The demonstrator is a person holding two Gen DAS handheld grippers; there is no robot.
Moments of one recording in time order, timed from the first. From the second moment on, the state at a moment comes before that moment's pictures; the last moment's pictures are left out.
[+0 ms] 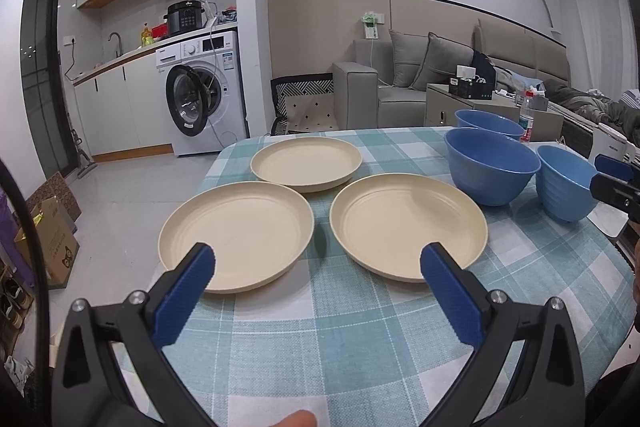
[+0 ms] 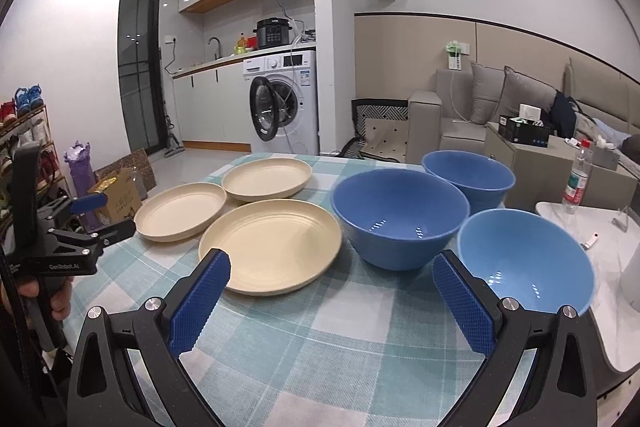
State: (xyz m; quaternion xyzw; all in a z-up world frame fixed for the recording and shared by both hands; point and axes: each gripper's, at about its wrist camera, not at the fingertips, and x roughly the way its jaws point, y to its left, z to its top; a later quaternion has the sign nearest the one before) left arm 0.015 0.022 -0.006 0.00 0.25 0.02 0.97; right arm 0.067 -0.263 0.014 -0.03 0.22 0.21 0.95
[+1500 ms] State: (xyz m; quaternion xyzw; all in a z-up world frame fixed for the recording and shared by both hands) left arm 0.148 0.105 0.037 -0.04 0.28 0.05 0.96; right arm 0.227 -0.154 0.107 -0.08 0.26 0.25 0.93
